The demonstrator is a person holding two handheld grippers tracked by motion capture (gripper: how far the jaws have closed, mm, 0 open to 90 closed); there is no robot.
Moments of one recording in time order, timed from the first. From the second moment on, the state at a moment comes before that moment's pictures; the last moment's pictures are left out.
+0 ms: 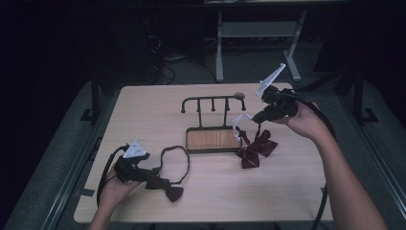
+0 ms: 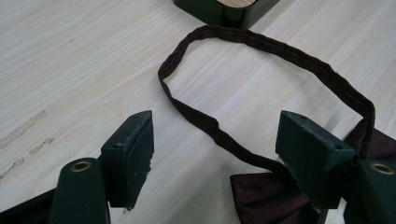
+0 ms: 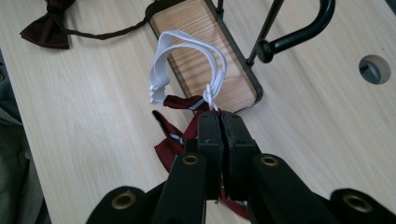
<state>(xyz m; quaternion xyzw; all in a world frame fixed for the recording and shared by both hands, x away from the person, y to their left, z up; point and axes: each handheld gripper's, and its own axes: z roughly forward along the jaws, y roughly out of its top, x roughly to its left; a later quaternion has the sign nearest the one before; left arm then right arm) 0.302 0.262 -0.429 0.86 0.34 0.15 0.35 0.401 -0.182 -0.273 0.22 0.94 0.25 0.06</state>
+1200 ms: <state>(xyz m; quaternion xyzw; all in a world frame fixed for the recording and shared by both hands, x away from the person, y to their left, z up) 0.302 0.260 -0.430 0.86 0.33 0.15 0.35 0.441 -0.191 -0.266 0.28 0.93 0.24 0.06</state>
